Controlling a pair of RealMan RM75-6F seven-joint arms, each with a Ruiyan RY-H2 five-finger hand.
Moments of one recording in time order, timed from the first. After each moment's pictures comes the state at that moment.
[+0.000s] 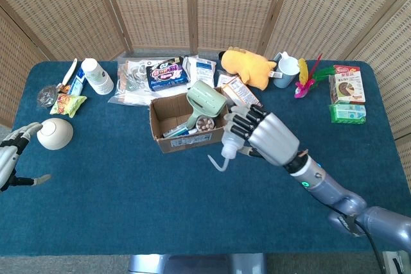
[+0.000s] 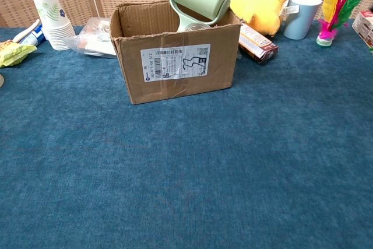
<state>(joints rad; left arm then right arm) -0.26 -0.84 -0.06 -1.75 1.39 1.17 -0.35 0.83 -1.35 0.10 -1.34 -1.76 1.53 0.03</state>
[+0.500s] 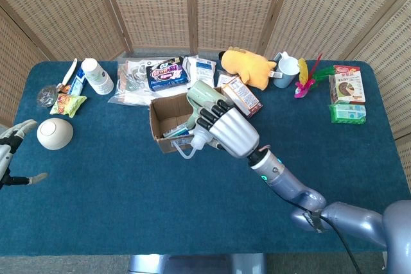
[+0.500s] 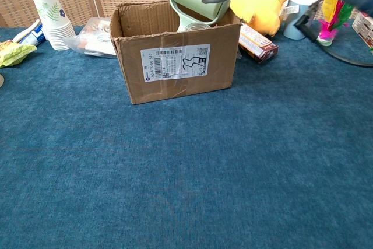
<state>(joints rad) -0.25 -0.82 -0.07 -1.73 1.43 1.21 -0.43 0.92 -1.53 0.21 -1.38 -1.59 1.30 -0.26</state>
